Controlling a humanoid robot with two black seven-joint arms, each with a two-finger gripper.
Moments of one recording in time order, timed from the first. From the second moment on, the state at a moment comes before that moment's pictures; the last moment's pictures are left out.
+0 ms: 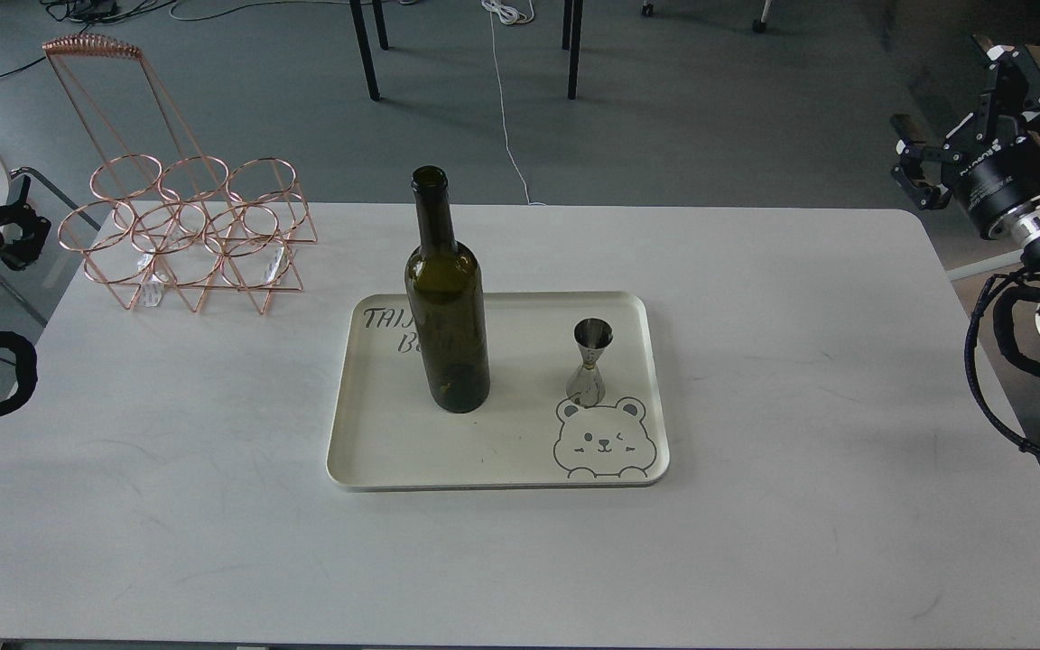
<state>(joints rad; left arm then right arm) -0.73 0.55 -0.68 -0.34 -0.27 -0.49 -0.40 0.84 -0.62 0.55 0.73 -0.20 0.37 0.47</state>
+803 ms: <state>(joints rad) -0.73 0.55 -0.68 -0.36 -0.27 -0.49 -0.40 0.63 -0.77 0.27 1.33 -1.47 -0.15 0.49</state>
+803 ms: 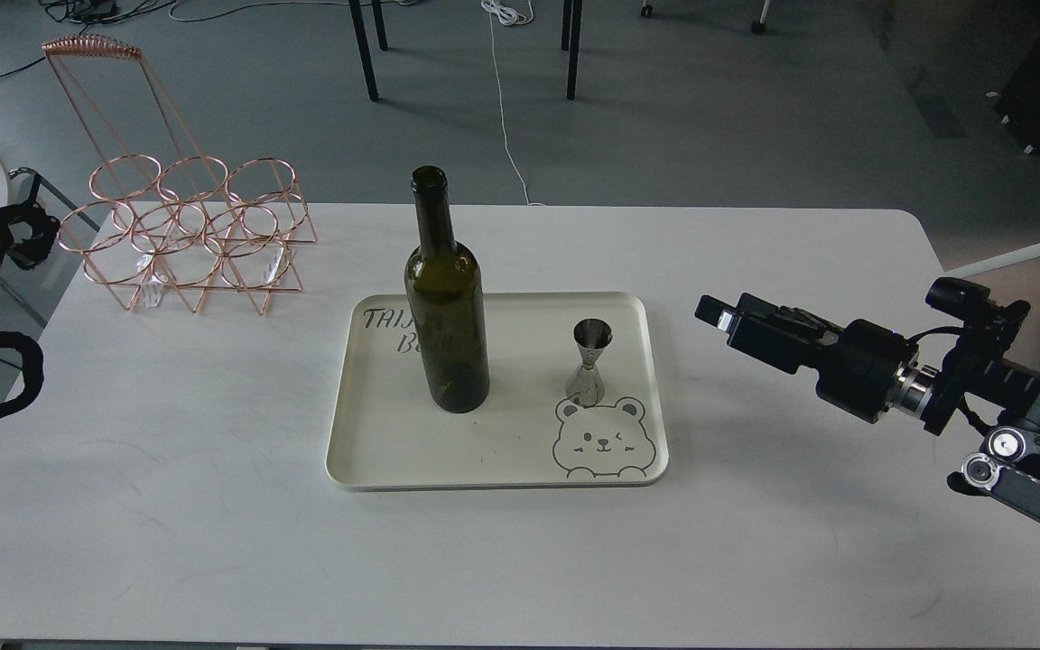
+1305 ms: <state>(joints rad) -0.72 0.53 -0.68 -0.36 -0.27 -0.49 -0.40 0.75 -0.49 0.07 0.98 -1.79 -0.35 0.49</state>
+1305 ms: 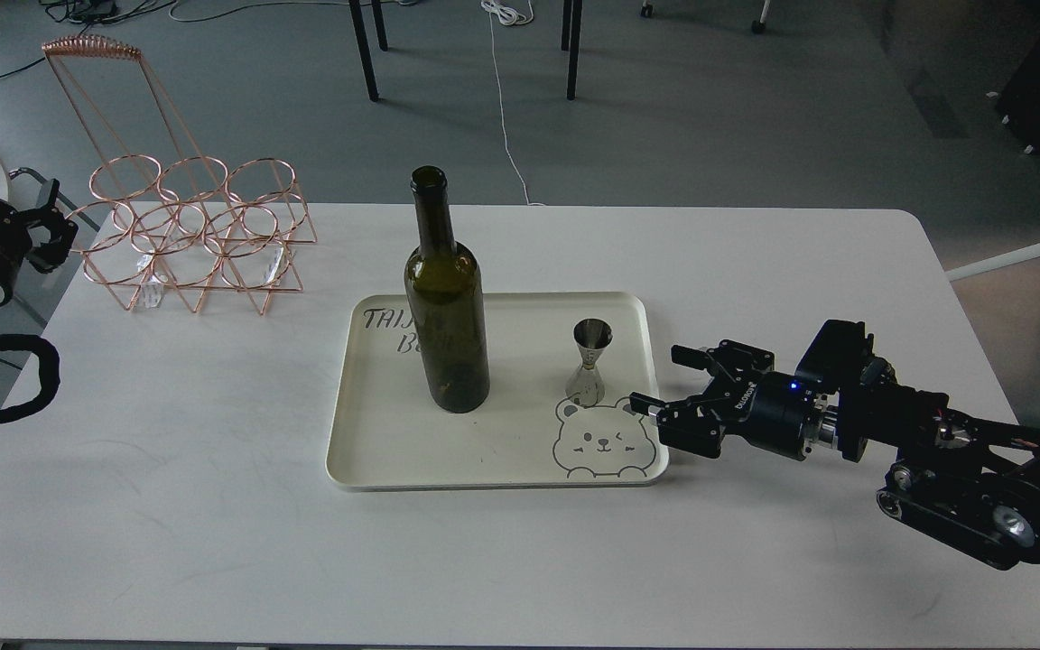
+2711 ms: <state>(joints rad) -0.73 0.54 -0.68 -0.35 -0.27 -0.49 -0.40 0.84 -0.22 -0.01 0.72 -1.79 -0.48 0.49</state>
